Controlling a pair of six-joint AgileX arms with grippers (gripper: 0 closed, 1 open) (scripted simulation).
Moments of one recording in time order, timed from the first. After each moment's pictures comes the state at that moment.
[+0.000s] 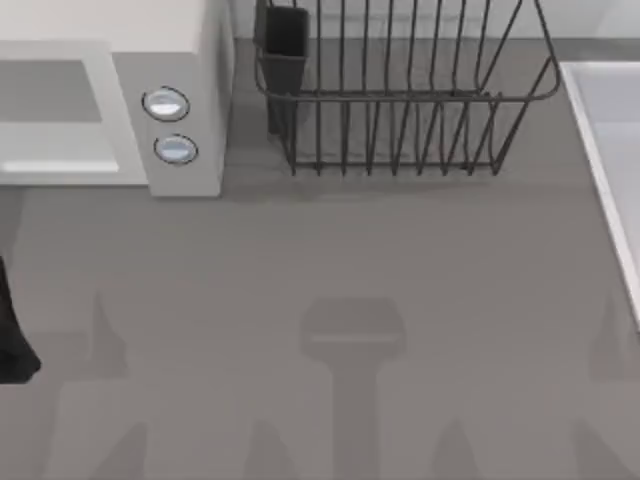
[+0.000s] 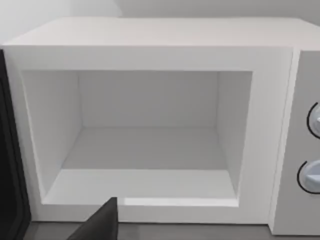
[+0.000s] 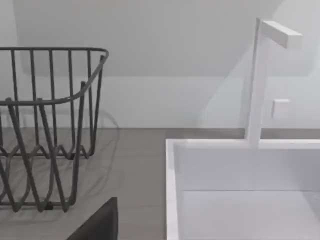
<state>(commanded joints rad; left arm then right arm) 0.00 0.00 0.00 0.00 0.00 0.00 0.00 0.00 0.00 0.00 0.00 0.00</state>
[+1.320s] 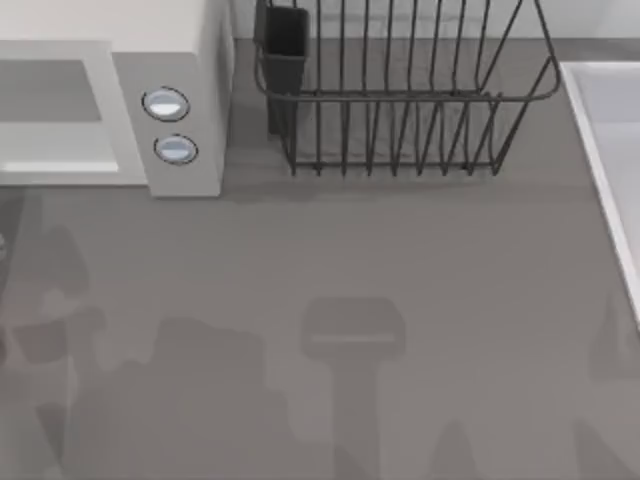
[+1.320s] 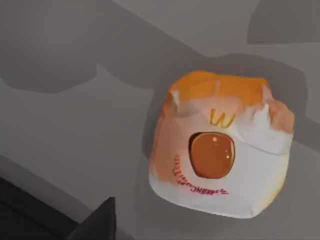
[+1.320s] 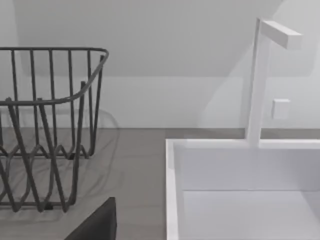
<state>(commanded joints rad) 0.19 1.49 0.96 -0.84 0.00 1.20 0.00 0.00 0.00 0.00 0.00 0.00</state>
